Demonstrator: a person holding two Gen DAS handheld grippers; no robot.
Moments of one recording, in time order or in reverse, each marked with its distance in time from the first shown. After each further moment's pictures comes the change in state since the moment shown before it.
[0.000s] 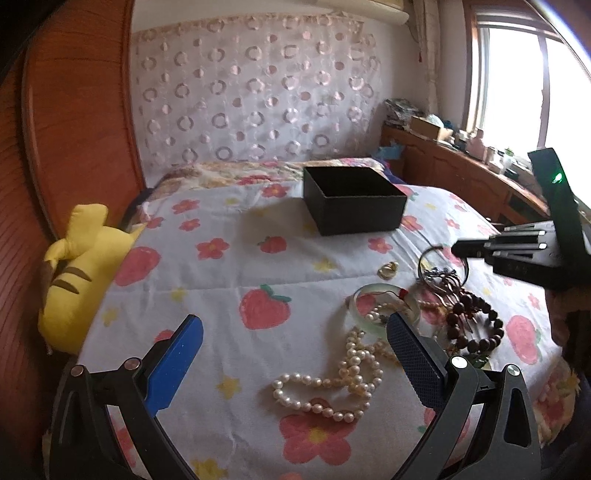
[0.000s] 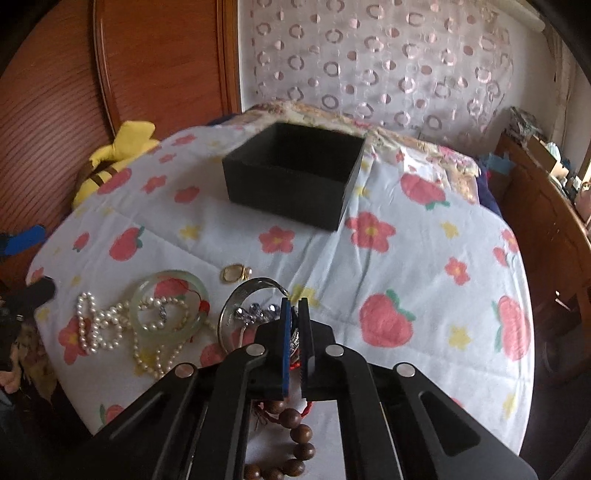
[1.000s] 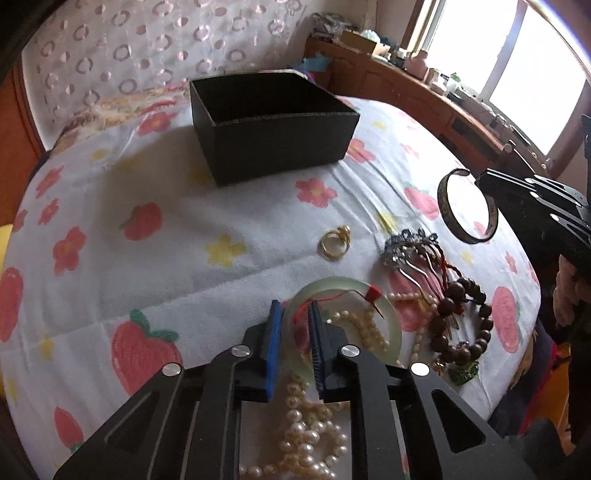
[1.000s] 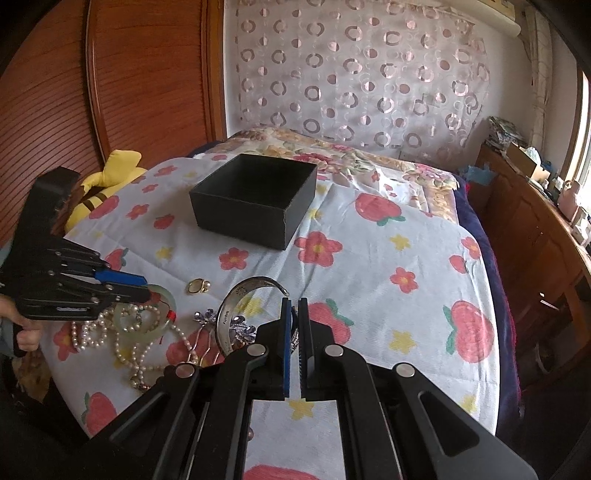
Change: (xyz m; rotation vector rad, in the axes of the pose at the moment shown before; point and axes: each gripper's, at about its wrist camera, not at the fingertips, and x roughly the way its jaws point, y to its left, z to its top) left arm 0.121 -0.028 0.038 0.134 0.358 -0.296; right arm -0.025 -0.035 -0.008 0.023 -0.075 -0.039
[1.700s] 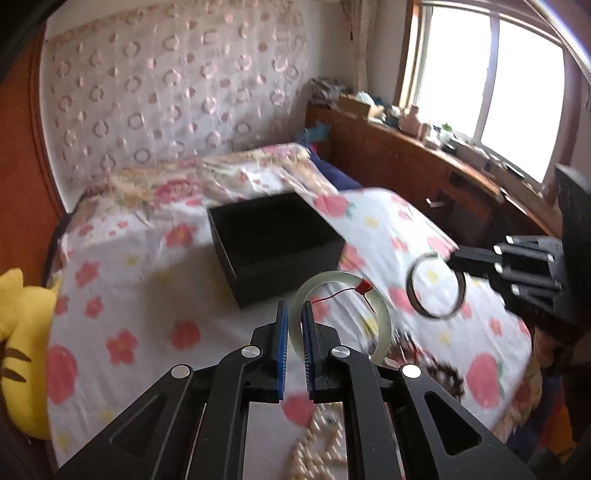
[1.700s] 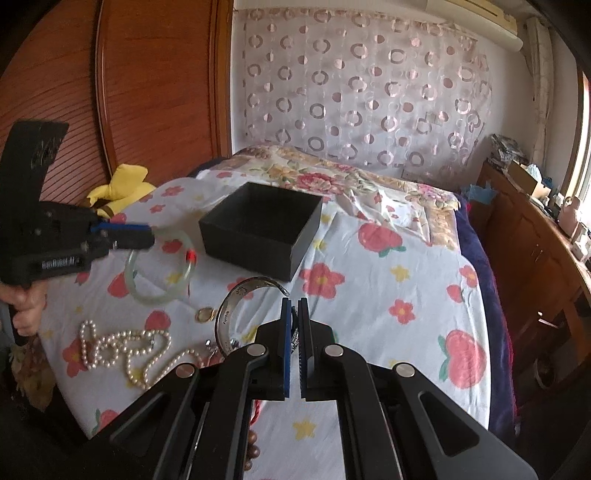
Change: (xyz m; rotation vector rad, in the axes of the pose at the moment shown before) left arm -0.071 -0.011 0.048 0.047 -0.297 0.074; right arm -0.010 0.005 0.026 -0.024 -0.077 -0.002
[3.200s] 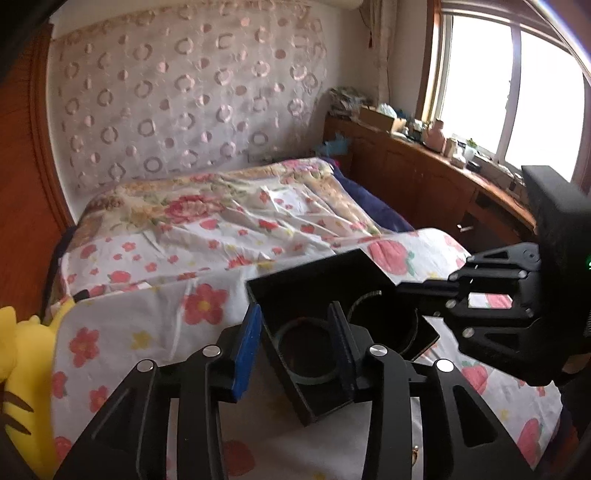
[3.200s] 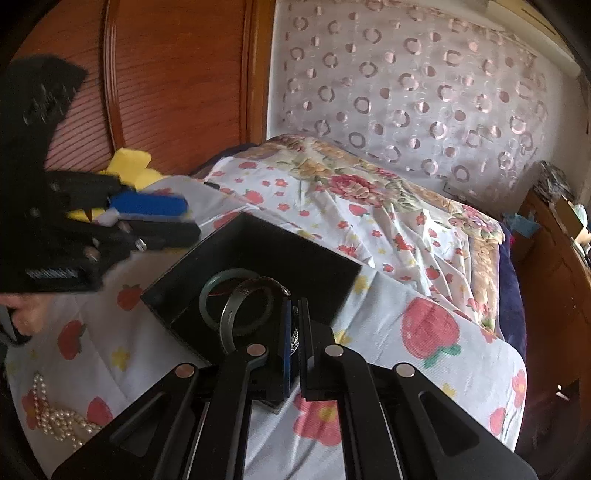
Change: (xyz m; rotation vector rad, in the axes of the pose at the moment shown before) left arm 0.080 0.062 0.065 -0.024 -0.035 0.035; right arm 0.141 0.000 0.082 -0.155 0.072 0.117
